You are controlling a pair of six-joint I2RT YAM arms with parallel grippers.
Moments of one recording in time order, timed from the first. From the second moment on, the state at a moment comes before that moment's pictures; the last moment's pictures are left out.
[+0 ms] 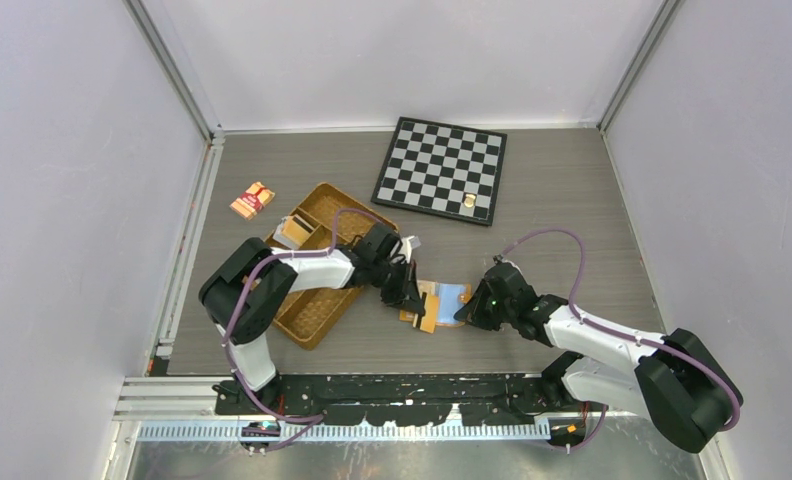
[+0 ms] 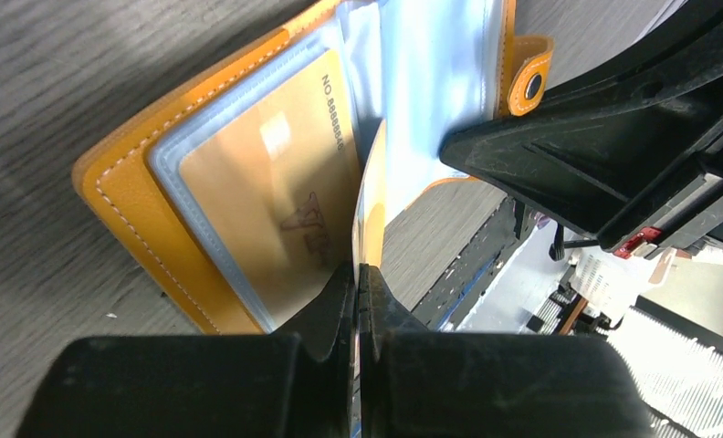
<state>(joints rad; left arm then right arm) -0.74 1.78 0.89 -0.07 0.59 -0.69 0.63 1.08 0.32 -0.11 -0.08 1.00</state>
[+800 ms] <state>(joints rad) -0.75 1.78 0.85 -0.08 0.67 -0.69 0.63 1.10 0.32 -0.10 -0.10 1.00</state>
